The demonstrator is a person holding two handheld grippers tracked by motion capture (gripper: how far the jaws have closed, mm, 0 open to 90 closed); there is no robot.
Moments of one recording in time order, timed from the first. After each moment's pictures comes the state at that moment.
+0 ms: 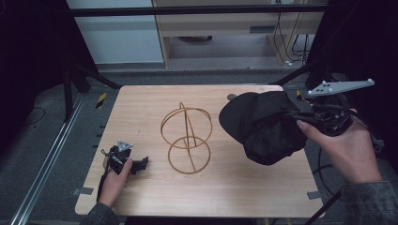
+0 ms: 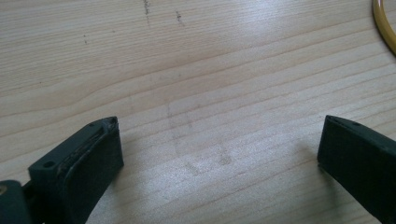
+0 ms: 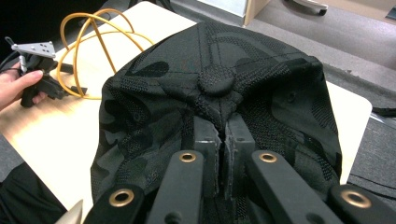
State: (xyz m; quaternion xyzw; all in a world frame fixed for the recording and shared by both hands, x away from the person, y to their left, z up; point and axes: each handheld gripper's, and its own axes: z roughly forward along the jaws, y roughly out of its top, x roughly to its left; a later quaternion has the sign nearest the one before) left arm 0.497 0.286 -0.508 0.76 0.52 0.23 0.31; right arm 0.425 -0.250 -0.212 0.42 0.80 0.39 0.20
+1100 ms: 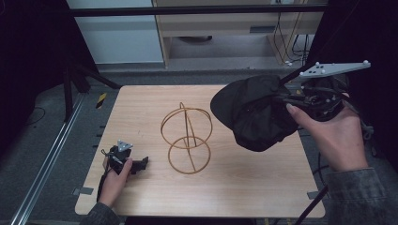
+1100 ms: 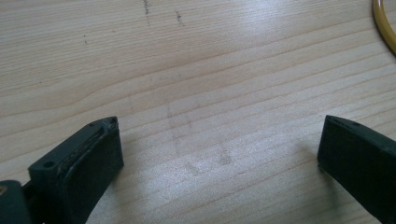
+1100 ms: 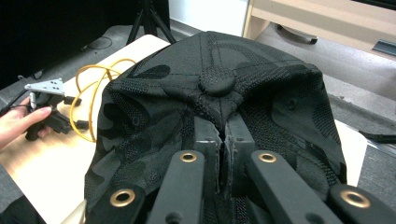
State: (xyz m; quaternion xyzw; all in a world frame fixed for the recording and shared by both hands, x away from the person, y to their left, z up) left arm 0.497 0.286 -0.508 0.76 0.52 0.23 0.31; right arm 0.434 -0.222 -0.180 0.40 0.78 0.42 0.23
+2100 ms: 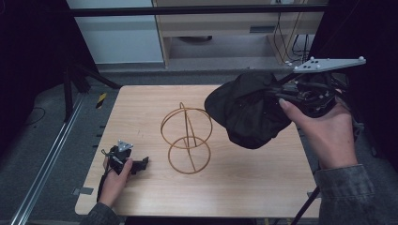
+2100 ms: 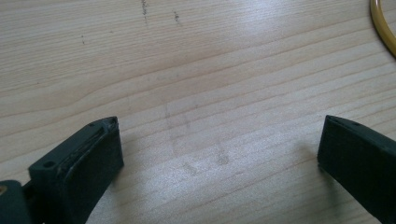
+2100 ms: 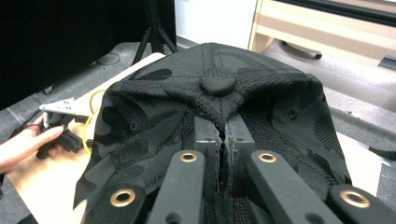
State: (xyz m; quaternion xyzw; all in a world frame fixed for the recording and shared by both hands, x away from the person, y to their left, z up) left arm 0.497 0.286 -0.508 0.76 0.52 0.23 0.31; right arm 0.437 -0.205 -0.172 0.39 0.76 0.45 0.23
